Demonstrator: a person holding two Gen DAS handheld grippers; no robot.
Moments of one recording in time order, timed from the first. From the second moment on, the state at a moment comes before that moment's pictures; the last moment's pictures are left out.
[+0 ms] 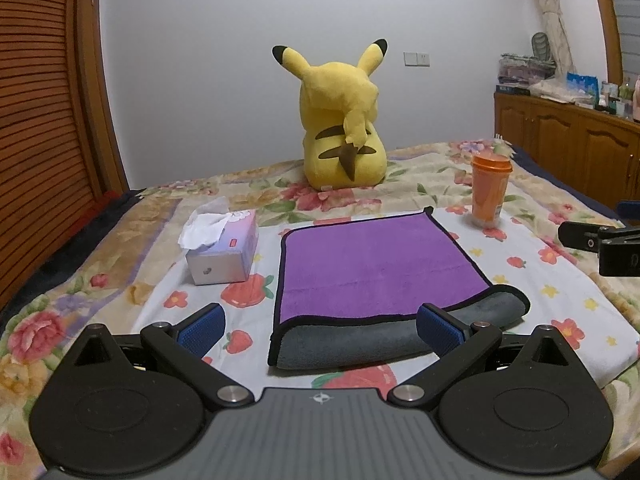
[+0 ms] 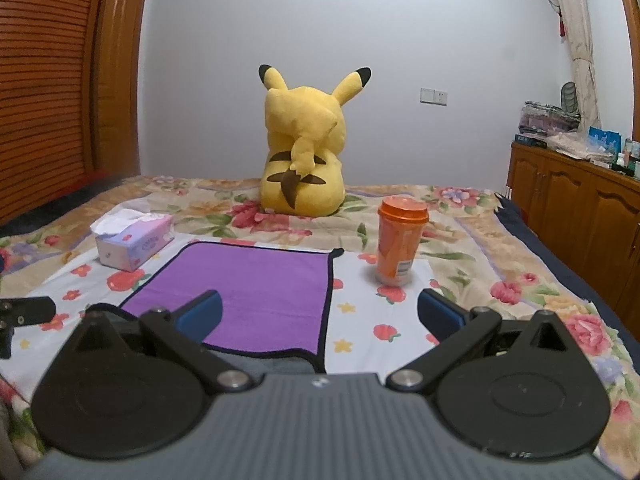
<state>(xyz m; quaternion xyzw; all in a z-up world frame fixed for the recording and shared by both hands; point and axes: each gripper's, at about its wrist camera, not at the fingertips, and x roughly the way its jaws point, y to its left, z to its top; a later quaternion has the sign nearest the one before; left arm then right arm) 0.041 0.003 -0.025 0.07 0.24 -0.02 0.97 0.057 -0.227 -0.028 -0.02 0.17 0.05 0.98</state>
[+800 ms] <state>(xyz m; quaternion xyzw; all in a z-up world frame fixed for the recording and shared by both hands) 0.094 0.036 -0.040 0.05 0.28 0.00 0.96 0.102 -0.233 -0.040 -0.02 0.21 0.05 0.98</state>
